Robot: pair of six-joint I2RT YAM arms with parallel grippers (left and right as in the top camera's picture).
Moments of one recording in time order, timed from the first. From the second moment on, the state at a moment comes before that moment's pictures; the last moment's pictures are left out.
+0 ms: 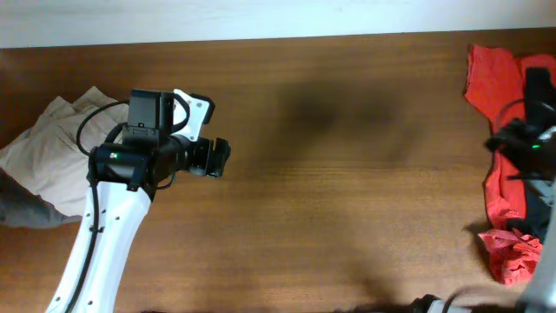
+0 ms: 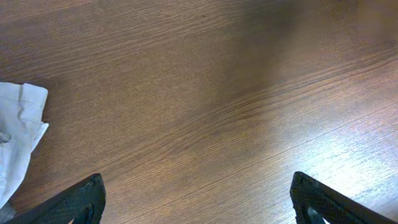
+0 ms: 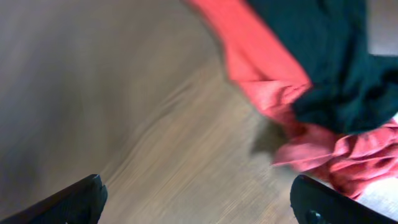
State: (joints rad) left arm -0.16 1.39 1.29 -0.89 0.22 0.11; right arm -0.54 1.42 1.49 -1.23 0.00 0.38
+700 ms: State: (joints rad) left arm -0.16 1.39 1.29 -0.87 0.21 0.11; right arm -0.98 1.81 1.50 -1.03 -0.02 0.45
